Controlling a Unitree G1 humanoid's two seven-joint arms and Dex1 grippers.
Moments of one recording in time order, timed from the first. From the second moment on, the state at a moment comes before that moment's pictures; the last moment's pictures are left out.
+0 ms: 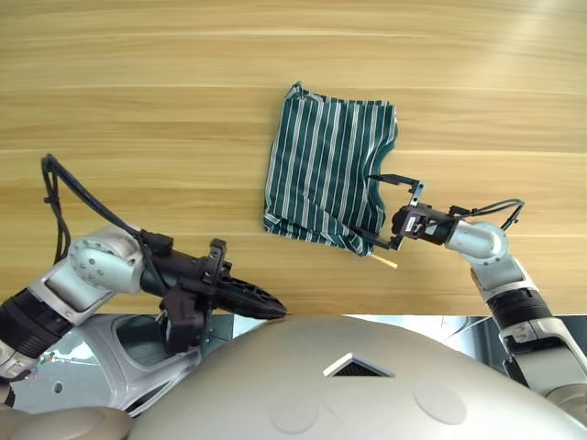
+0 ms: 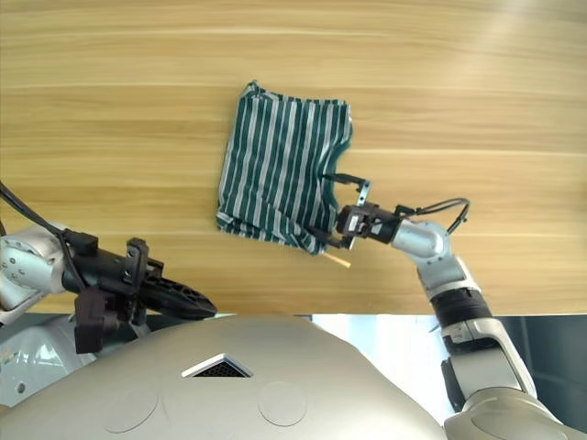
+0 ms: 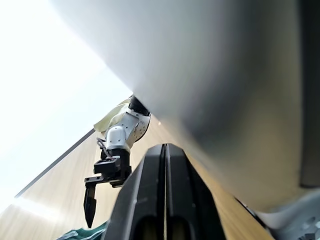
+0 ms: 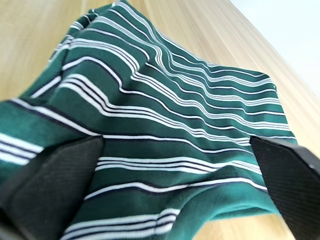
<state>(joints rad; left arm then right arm) 0.04 1.17 -0.65 -0.30 -0.46 -0.93 -1.01 0.08 -0.61 0.32 0.33 -0.06 -0.70 0.74</state>
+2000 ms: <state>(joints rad) -0.16 0.81 -0.47 0.23 0.52 -0.98 -0.64 0.27 -0.84 0.30 0.03 -0.19 -0.73 0.77</state>
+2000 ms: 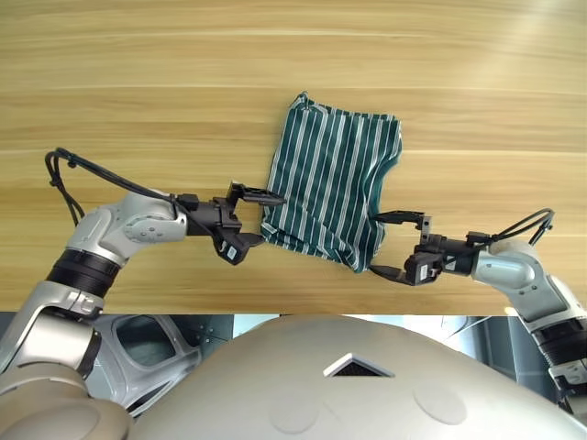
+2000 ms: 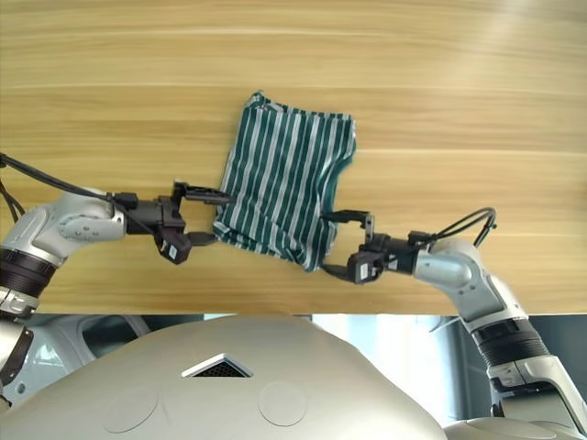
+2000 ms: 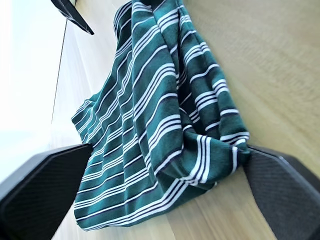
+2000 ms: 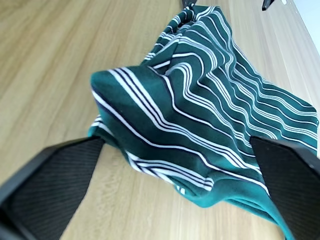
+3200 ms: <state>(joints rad) -0.25 0.76 -0.60 0.44 0.54 -1.02 -0.60 0.14 -0.82 0.49 0.12 -0.23 -0.76 0.72</state>
